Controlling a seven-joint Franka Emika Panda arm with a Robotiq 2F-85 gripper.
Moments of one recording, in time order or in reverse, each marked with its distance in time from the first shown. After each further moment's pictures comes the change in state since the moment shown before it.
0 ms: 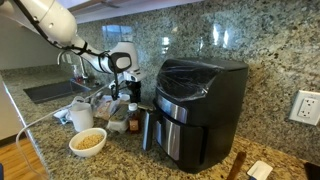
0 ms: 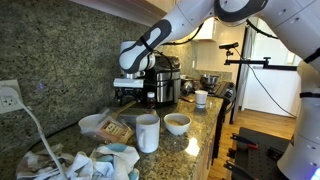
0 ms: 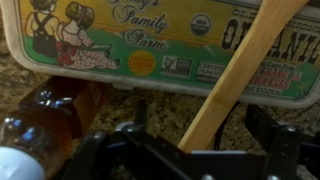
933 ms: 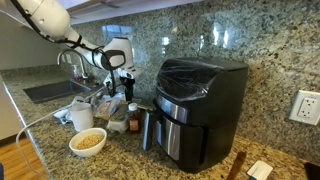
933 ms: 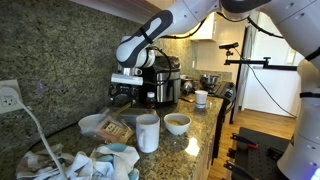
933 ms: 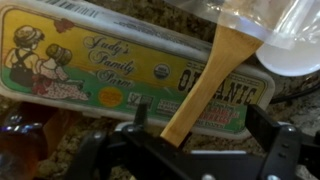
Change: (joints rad) arm -0.003 -0.063 0.060 -0.064 0.112 0.050 -0.167
